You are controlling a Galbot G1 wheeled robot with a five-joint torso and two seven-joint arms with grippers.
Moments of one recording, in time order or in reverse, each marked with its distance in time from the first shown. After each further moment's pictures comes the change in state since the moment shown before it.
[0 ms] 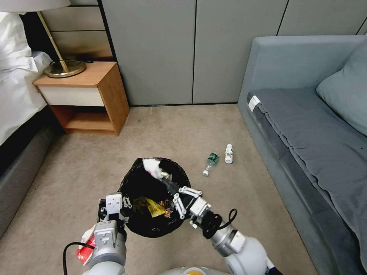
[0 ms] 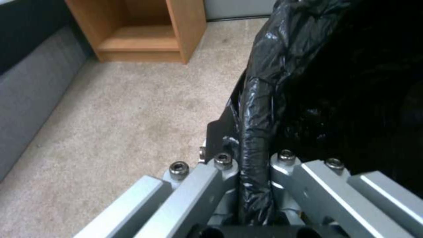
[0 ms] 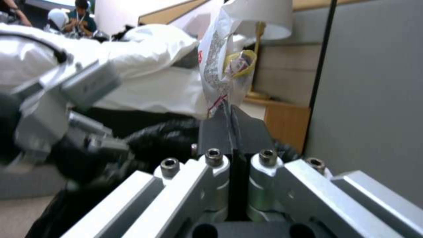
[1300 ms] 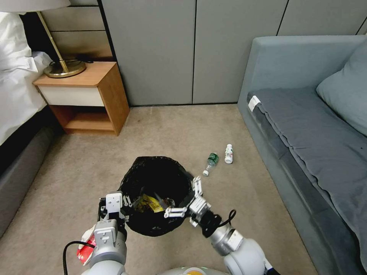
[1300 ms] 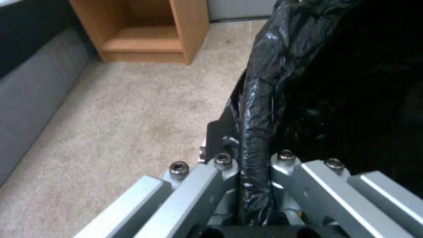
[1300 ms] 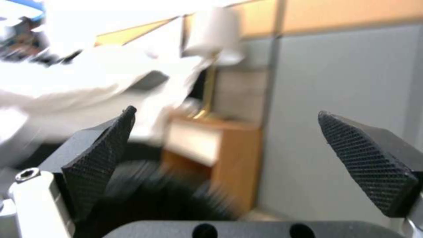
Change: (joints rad) left arm -0.006 -0.002 -0.014 -0.002 -0.007 0.004 0.002; right arm -0.017 0.015 0.058 0.136 0.007 -0.007 0.165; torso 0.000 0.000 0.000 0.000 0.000
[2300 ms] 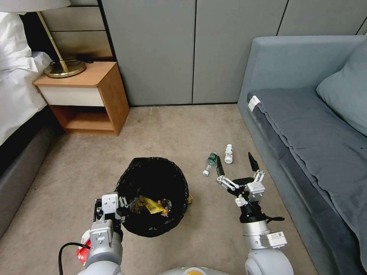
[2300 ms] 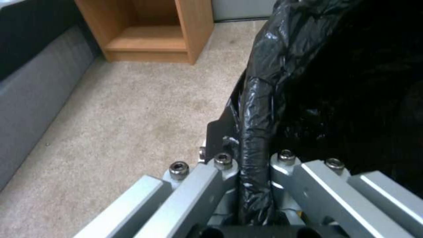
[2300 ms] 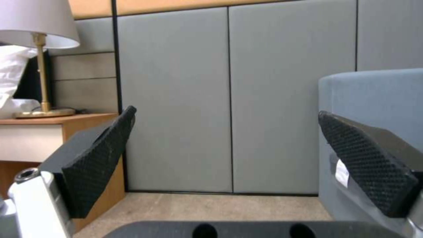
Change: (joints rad) left arm 0.002 0.010 -0.021 -0.004 -0.024 -0.001 -0.003; right arm -0.151 0.061 0.200 0.018 0.012 -0.005 0.326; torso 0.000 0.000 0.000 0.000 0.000
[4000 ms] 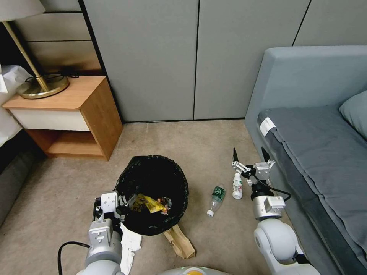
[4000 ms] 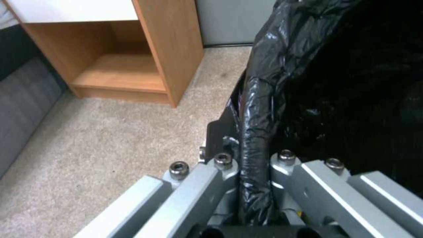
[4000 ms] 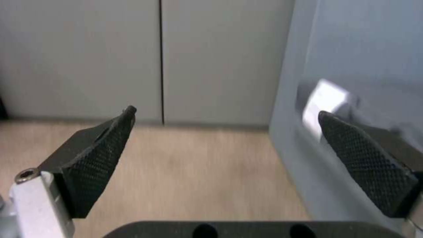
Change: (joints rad) left arm 0.000 -0.002 -0.001 -0.007 0.001 0.001 0.000; right arm 0.194 -0.029 0.102 -0.170 0.042 -0.388 0.067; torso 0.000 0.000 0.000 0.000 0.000
